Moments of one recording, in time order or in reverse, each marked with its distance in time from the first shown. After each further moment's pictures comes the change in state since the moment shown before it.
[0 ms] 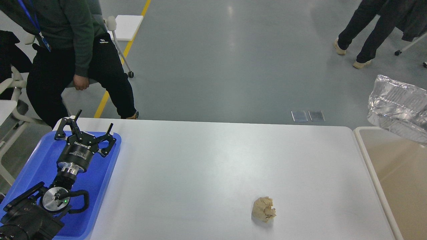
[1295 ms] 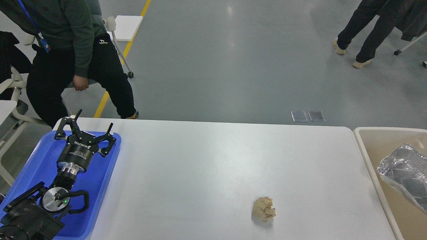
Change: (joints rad) left arm 0.000 0.000 0.000 0.000 0.000 0.000 -0.002; right arm -1.077 0.154 0.543 -0.374 0.353 -0.489 -0.047
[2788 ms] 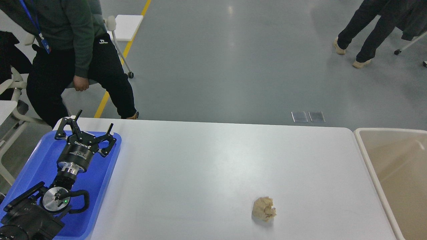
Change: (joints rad) left arm -0.001 -0.001 0.000 -0.001 0.000 0.000 0.002; right arm 0.576 -0.179 0.052 0.074 -0.430 0.115 0.000
